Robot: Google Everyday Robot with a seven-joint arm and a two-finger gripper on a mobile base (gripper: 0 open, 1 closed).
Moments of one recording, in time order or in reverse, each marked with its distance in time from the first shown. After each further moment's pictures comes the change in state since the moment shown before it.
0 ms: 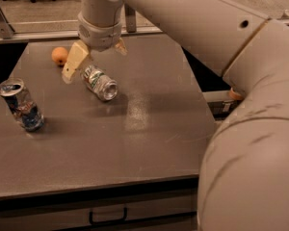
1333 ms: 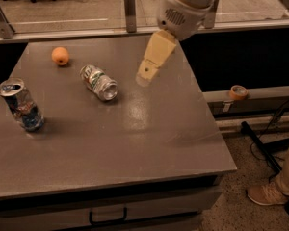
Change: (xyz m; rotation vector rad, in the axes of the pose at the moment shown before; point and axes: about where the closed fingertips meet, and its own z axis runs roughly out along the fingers) arm 0.143 -0.052 -0.115 0.028 -0.031 -0.247
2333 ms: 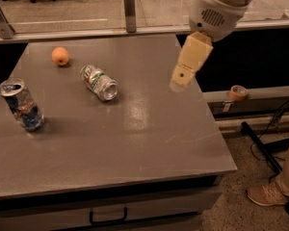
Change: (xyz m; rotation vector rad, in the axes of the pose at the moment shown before) arm 0.058 -0.008 -0.025 0.027 0.061 -0.059
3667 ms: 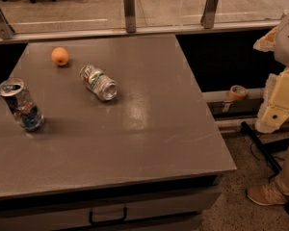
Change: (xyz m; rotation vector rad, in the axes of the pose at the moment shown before) arm 0.126 0.022 -0.036 0.089 0.013 -0.189
